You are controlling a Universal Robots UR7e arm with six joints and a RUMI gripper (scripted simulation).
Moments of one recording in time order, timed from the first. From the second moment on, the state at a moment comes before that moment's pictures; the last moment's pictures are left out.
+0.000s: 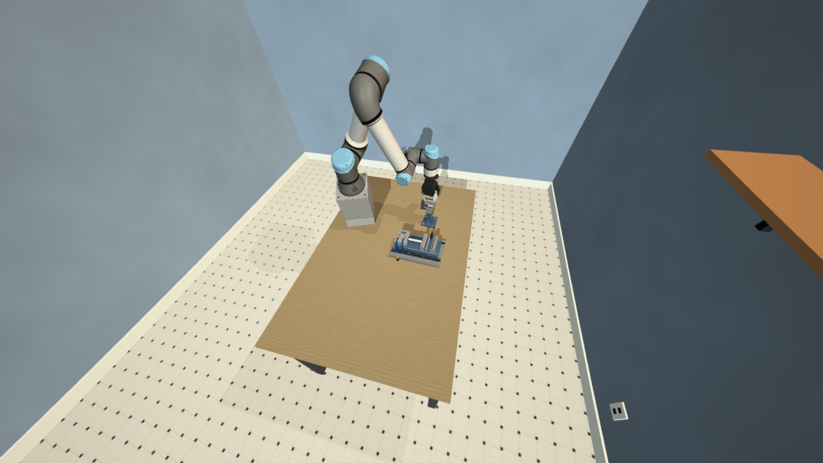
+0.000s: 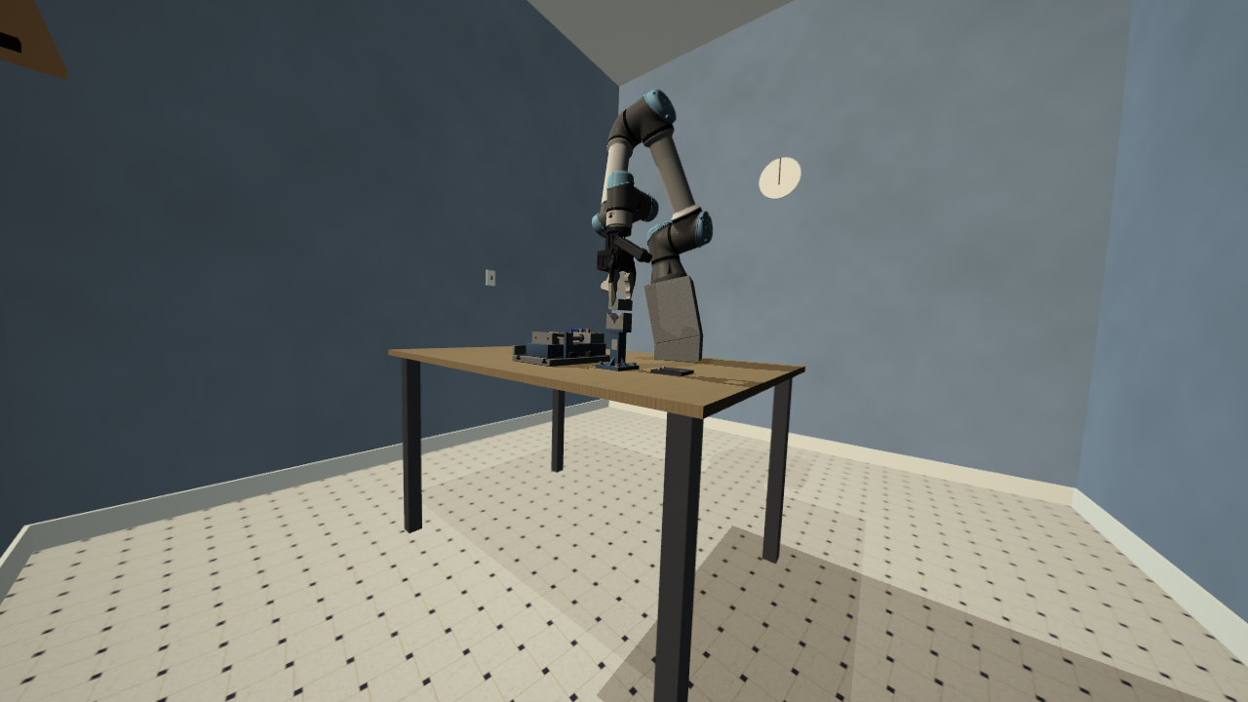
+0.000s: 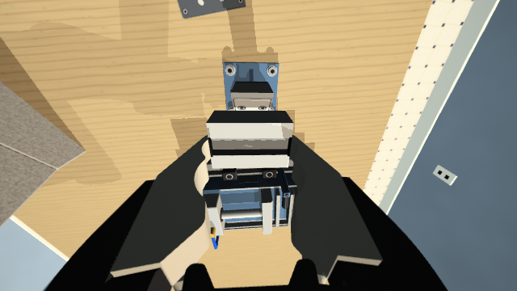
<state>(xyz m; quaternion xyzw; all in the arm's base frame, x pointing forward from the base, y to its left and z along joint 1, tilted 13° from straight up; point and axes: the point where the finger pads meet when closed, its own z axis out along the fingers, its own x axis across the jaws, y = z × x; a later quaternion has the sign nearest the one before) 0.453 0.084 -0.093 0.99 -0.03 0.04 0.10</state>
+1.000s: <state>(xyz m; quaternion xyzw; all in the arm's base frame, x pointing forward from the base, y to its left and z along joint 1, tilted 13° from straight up) 0.453 0.085 -0.087 0.99 -0.03 0.04 0.10</state>
